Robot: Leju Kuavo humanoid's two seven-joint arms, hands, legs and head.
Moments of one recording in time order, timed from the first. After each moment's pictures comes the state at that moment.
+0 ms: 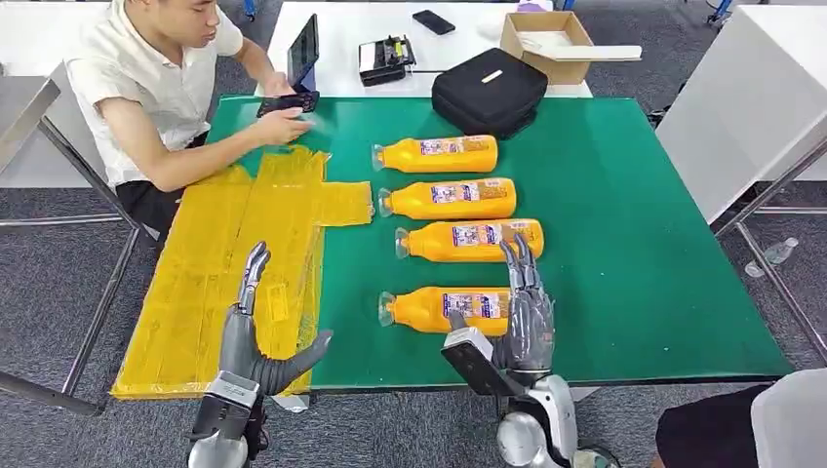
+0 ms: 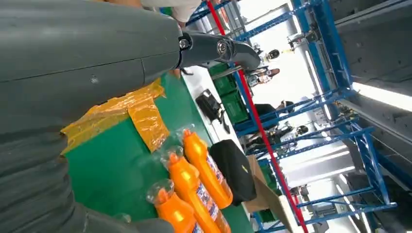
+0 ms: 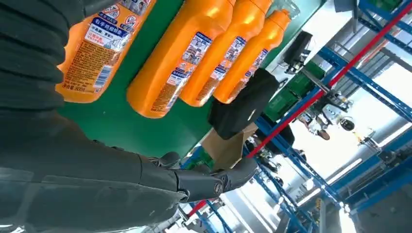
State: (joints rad) left arm 0.05 -0.33 -0.15 -1.52 -0.49 0.05 -0.65; right arm 0.10 0.28 0.12 -1.58 1.06 -0.26 -0.41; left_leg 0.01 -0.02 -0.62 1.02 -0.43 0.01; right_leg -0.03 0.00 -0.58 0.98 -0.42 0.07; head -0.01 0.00
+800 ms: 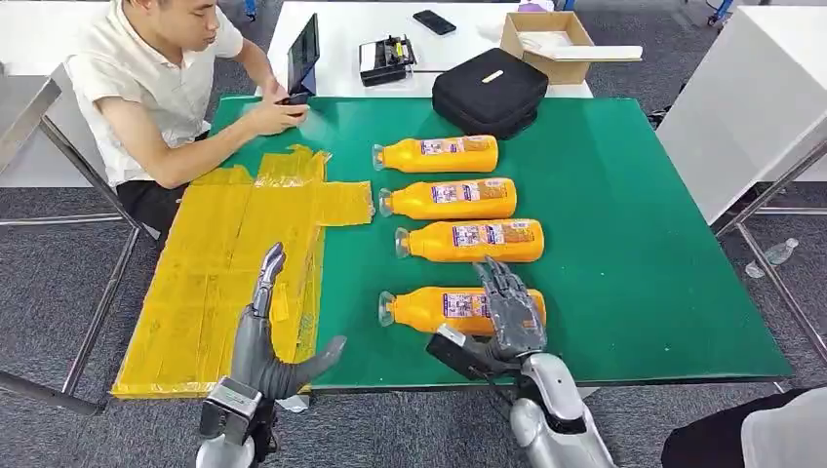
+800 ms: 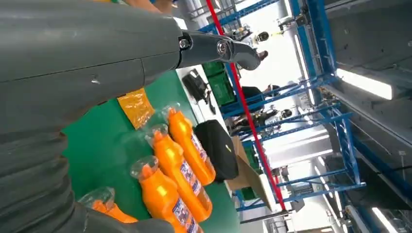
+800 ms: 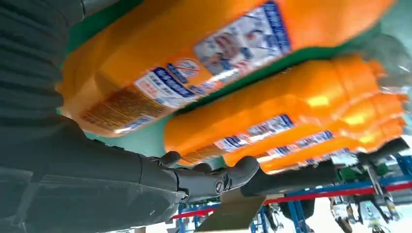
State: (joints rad) left arm 0.05 -0.32 -0.20 -1.50 -0.43 0.01 -0.67; right arm -0.04 0.03 0.24 -1.31 1.26 -0.11 -0.15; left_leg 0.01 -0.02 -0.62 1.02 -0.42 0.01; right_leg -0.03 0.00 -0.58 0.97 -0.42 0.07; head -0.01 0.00
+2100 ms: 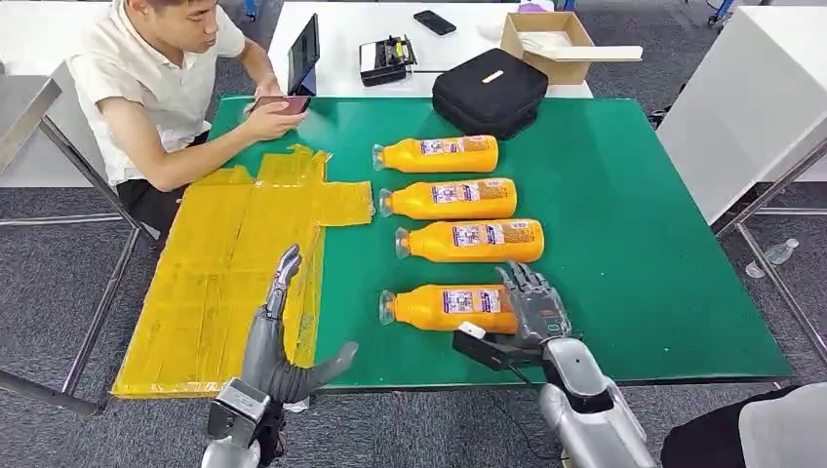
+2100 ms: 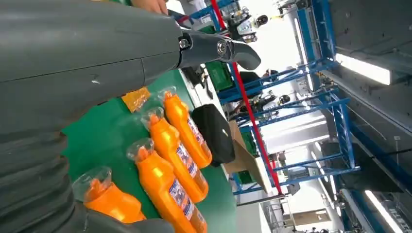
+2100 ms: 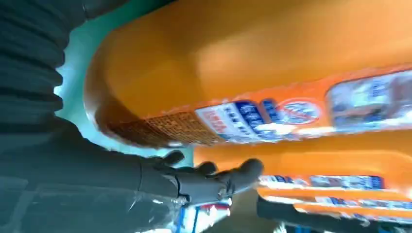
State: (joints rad) left arm 0.05 -0.31 -0.26 -1.51 -0.40 -0.02 -0.64; right arm -0.12 -0.14 0.30 -1.21 1.33 0.03 -0.05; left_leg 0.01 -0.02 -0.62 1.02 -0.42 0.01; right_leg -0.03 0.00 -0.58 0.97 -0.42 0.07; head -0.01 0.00
